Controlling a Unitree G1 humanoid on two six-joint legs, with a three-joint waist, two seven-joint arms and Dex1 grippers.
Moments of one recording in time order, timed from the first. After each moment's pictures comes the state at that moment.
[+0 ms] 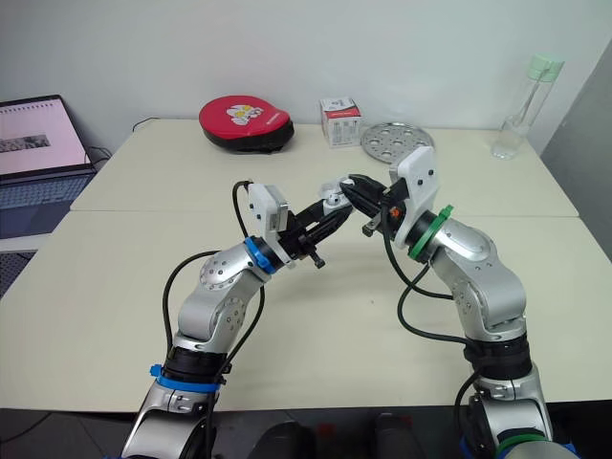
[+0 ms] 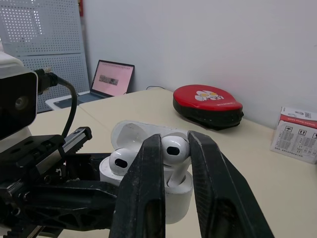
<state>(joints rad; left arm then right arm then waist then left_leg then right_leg) -0.53 0.17 -0.08 -0.03 -0.35 0.19 -0.69 -0.60 -0.33 0.01 -0.31 0.41 0.59 0.55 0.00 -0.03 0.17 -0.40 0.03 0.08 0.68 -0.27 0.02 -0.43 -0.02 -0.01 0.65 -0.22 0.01</state>
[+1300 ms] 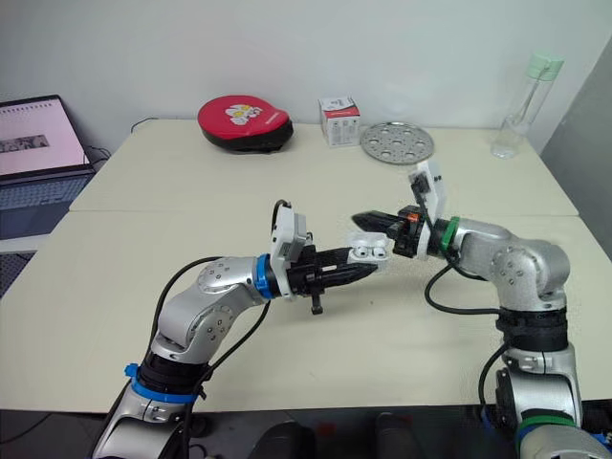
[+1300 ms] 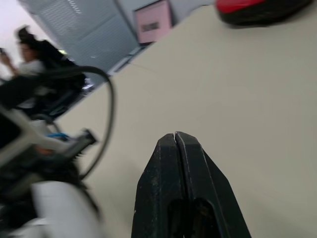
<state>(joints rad) -0.51 0.33 -0.19 -0.21 -0.52 0.49 -0.92 -0.73 -0.50 -0.14 -0.17 0.96 1.20 0.63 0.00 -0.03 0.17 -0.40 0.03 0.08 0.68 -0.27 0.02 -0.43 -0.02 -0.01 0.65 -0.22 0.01</state>
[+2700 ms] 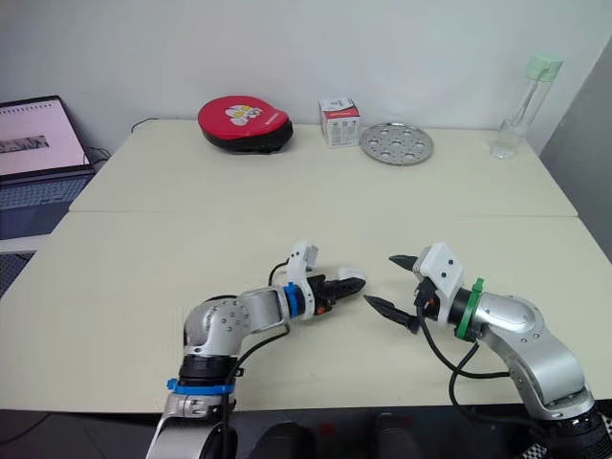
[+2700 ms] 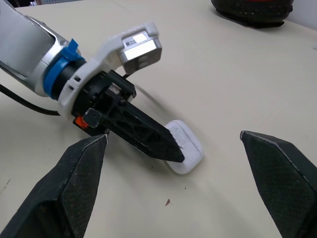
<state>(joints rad) -0.48 0.10 0.10 -0.04 -0.68 1.21 -0.28 -0.15 -0.64 0.03 -0.47 0.44 0.51 0.72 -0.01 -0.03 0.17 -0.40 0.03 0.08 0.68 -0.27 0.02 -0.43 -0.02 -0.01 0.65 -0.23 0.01</state>
